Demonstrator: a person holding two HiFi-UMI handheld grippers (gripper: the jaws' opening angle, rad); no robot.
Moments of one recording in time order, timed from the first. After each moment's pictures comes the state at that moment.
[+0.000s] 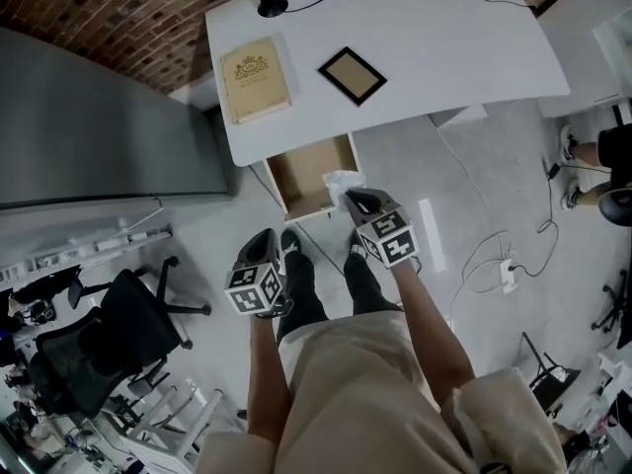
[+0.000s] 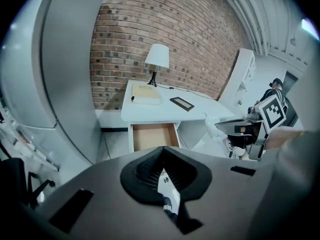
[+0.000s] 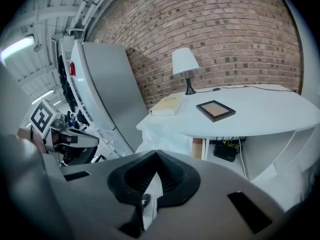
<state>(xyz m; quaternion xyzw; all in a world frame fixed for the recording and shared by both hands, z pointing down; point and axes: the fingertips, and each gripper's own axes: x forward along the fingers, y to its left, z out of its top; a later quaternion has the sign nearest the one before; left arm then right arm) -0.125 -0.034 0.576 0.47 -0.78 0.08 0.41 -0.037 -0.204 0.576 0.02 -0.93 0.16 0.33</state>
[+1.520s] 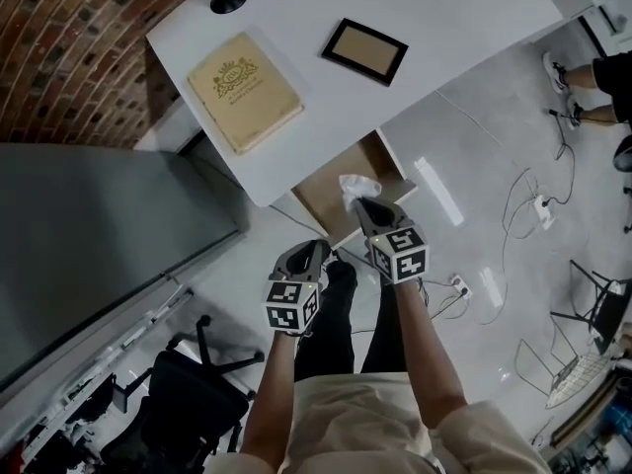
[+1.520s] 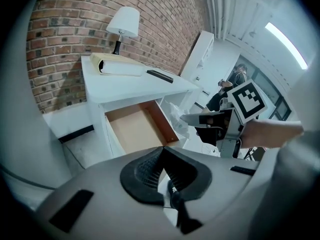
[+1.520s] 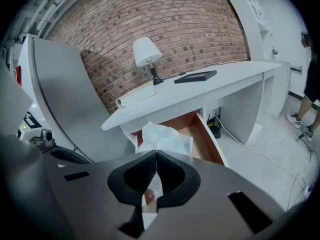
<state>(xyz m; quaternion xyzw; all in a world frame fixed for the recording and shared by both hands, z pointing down) -0.193 -0.052 0.710 0.69 -0.58 0.16 0.40 -0.135 -0.165 0.714 0.26 -0.88 0.28 0.28</state>
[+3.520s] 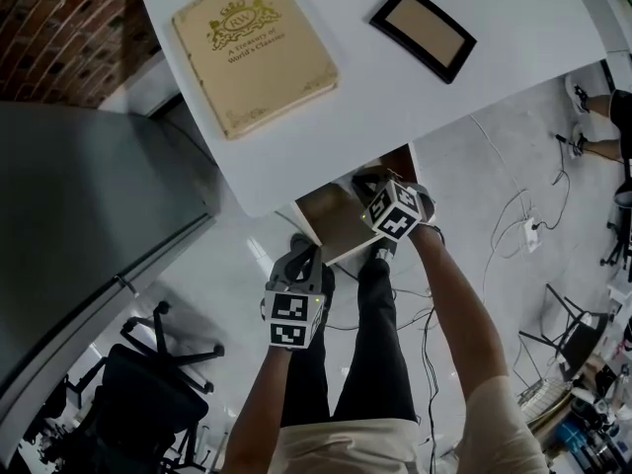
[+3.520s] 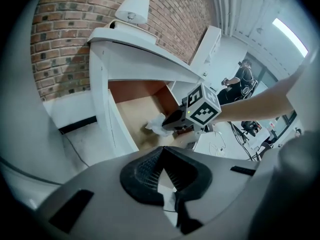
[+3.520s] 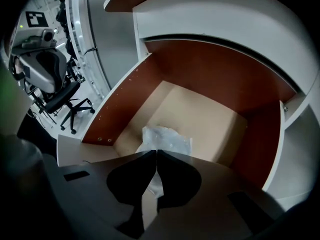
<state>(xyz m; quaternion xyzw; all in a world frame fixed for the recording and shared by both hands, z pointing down) -0.197 -0.056 0.809 0.67 -0.59 0.17 0.42 -0.179 -0.195 0.911 -0.05 -0.85 -0.01 0.53</state>
